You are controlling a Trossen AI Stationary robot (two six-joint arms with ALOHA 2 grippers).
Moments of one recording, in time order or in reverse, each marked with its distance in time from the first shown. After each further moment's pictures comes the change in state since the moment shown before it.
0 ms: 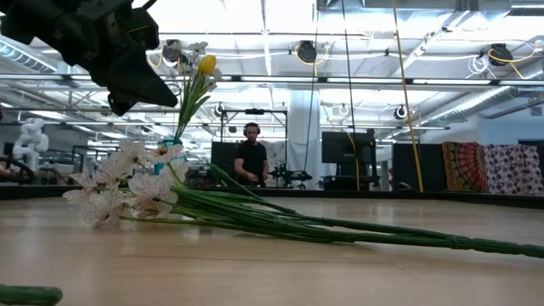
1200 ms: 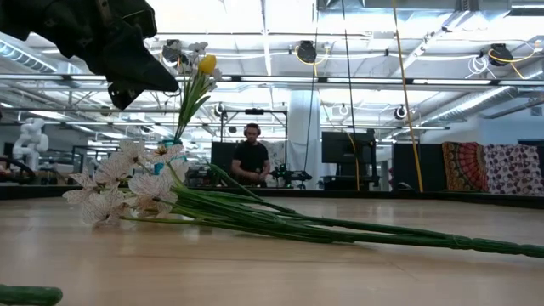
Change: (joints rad) left arm -0.055 0.000 0.000 0.070 -0.005 0.001; right arm 0.005 0.135 -0.017 -0.382 -0.251 0.597
